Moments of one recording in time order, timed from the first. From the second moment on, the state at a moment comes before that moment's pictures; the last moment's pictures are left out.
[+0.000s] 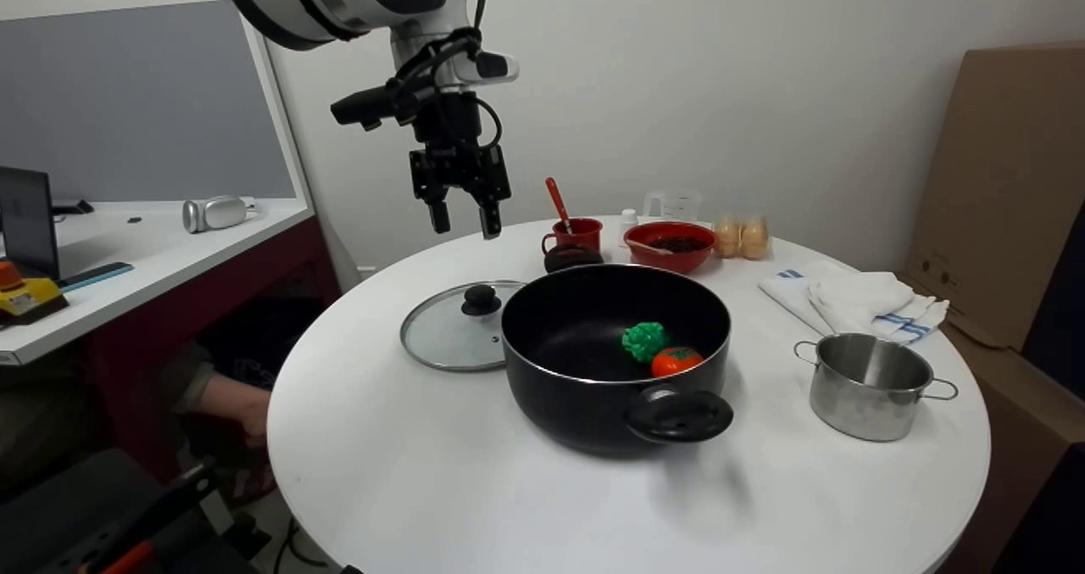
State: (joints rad) arm 0.07 0.17 -0.01 -2.24 -0.15 2.35 0.30
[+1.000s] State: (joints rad) arm 0.09 0.41 -0.03 -1.98 -0.15 2.34 0.32
